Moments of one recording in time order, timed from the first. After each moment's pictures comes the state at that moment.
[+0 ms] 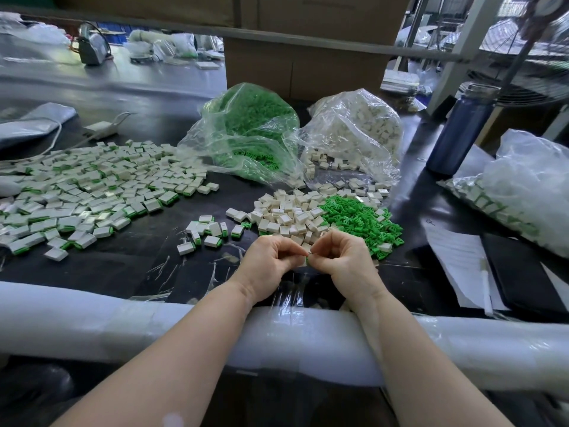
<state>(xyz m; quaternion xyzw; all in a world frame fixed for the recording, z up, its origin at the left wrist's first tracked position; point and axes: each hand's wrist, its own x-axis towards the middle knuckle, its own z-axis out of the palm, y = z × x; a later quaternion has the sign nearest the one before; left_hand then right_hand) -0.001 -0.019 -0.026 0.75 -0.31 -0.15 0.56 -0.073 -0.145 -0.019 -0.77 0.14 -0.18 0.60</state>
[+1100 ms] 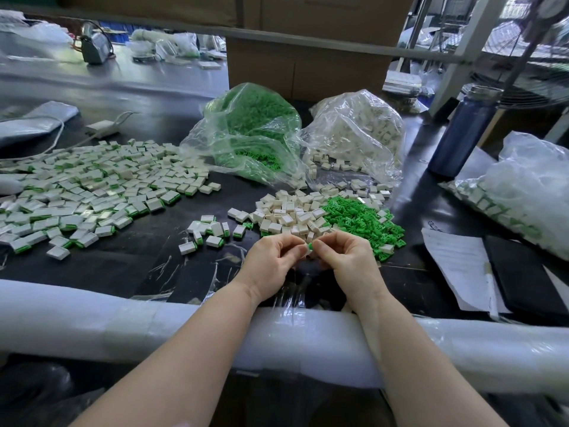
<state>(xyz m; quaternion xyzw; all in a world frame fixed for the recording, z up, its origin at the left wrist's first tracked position) 0.003 -0.023 -0.031 0.78 -0.30 -0.10 0.54 -0.069 -0.145 -0.024 -0.72 0.16 -0.20 0.65</state>
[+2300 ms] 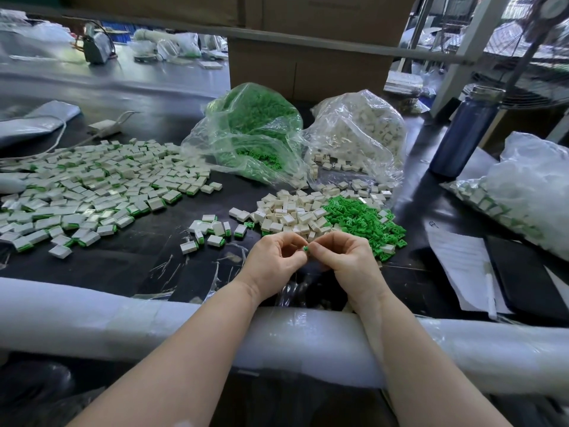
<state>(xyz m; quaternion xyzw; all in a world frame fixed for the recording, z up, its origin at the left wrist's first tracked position) -0.004 -0.020 -0.023 0.78 -0.28 -0.12 0.55 -0.070 -0.145 -0.024 -0.71 0.13 -0.19 0.67</state>
